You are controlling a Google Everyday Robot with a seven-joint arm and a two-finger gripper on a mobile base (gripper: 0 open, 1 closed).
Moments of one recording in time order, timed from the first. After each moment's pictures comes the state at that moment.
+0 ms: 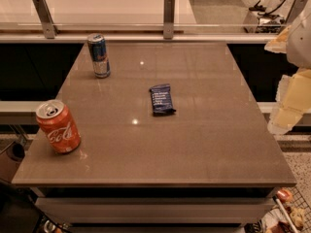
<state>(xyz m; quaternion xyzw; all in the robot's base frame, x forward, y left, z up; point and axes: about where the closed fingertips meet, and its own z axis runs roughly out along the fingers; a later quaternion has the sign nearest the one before) 0.438 -0.214 0.985 -0.60 0.78 -0.04 0.17</state>
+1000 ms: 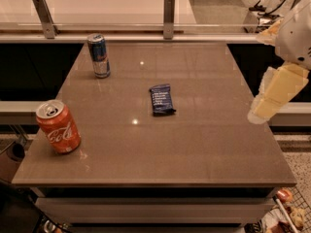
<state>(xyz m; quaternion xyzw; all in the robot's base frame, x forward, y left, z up) 0.457 -0.194 0.991 -0.58 0.77 -0.03 0.24</state>
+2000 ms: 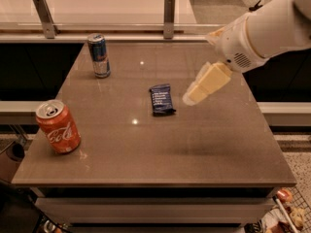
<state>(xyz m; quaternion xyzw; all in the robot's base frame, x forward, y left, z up) 0.537 -0.105 0.960 -0.55 0.74 0.07 0.38</state>
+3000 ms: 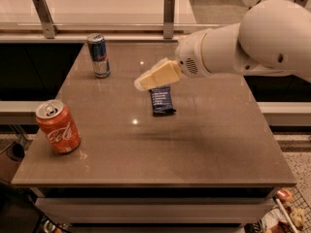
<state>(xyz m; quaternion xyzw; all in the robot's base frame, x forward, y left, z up) 0.579 -0.015 0.954 -0.43 0.74 0.17 0.49</state>
